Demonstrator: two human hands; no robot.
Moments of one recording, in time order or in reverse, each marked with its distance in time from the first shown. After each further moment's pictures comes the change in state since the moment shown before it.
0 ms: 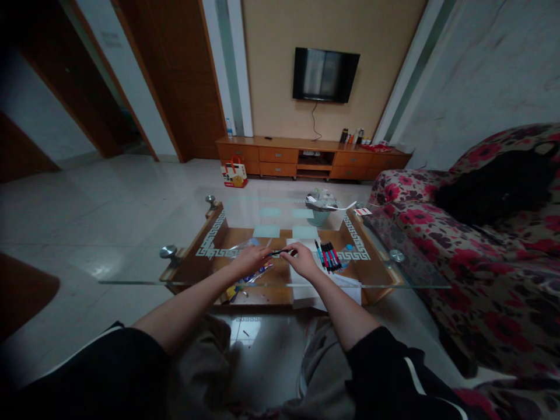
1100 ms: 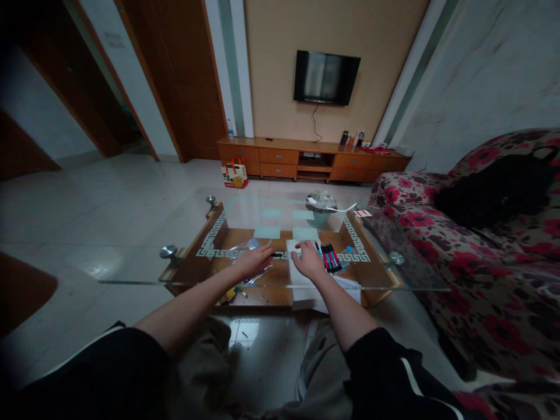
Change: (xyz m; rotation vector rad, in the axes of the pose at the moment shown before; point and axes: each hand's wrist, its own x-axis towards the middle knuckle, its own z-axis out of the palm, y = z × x) left_hand 0.002 0.008 -0.009 -0.130 -0.028 -0.026; right_hand -0.002 0.006 -0.017 -0.555 -0.016 0.117
